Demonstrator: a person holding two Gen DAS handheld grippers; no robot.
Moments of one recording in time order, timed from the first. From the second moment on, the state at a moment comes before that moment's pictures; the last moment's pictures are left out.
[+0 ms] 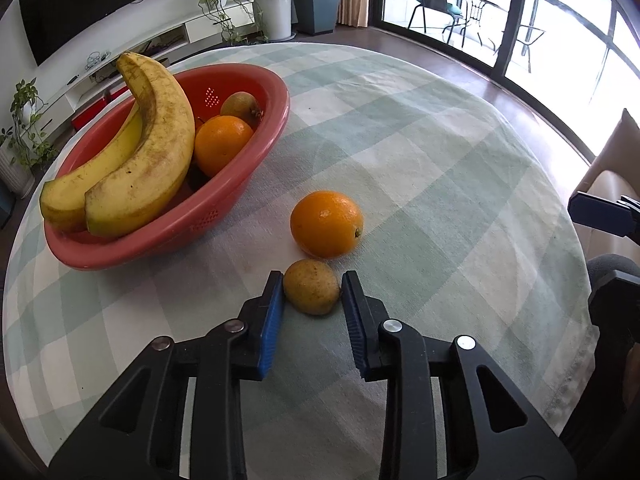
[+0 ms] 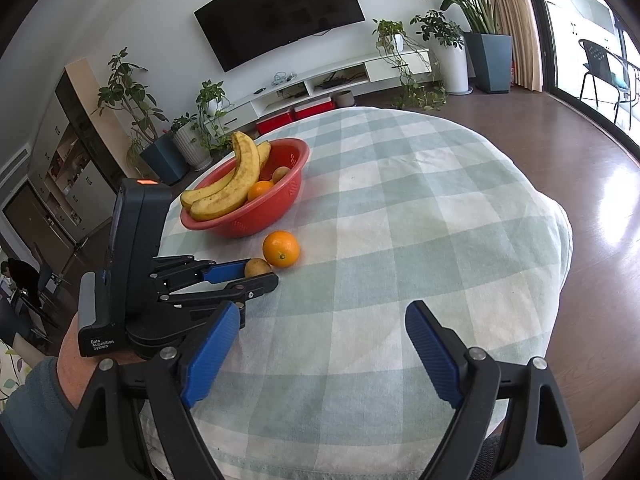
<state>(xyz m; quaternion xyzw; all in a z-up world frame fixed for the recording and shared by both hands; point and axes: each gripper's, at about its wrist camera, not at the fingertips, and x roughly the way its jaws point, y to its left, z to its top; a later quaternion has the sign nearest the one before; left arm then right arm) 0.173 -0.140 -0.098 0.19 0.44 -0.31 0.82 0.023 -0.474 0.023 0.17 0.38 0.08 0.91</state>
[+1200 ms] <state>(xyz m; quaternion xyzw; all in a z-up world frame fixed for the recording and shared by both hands) 0.115 0.013 -0.067 0.00 0.42 -0.29 0.86 0.146 -0.393 -0.022 -0.02 0.47 0.11 0.88</state>
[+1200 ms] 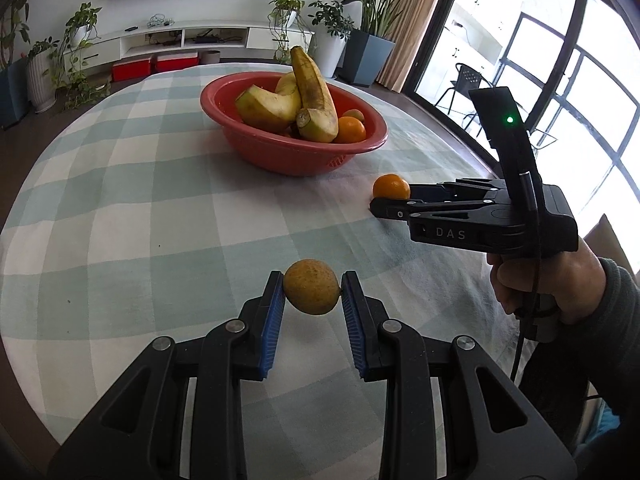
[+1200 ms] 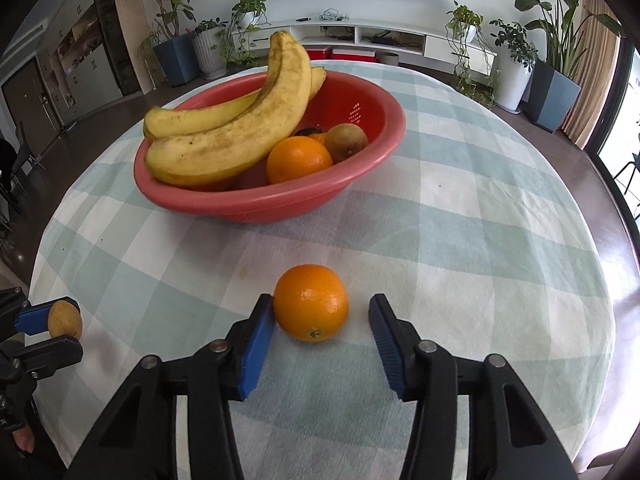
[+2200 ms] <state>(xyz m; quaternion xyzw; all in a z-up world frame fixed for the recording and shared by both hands) 0.248 -0.003 0.043 0.07 0.35 -0.26 0.89 0.169 -0.422 0.092 0.02 0.36 0.12 0.92</state>
